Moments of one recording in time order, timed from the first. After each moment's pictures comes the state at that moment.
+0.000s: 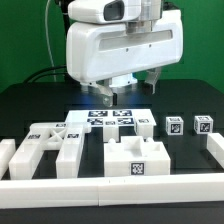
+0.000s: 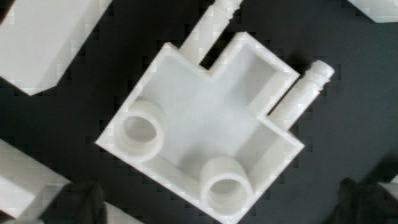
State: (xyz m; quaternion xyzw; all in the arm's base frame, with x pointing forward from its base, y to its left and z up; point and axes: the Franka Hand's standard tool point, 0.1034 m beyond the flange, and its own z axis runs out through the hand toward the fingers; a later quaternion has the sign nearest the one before) arm 0.564 -0.009 0.108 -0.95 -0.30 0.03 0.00
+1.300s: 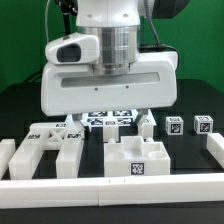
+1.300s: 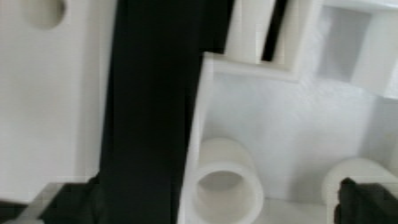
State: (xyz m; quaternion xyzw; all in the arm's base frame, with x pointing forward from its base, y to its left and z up) arm 0.578 -0.037 0.050 -1.00 -0.04 0.01 0.01
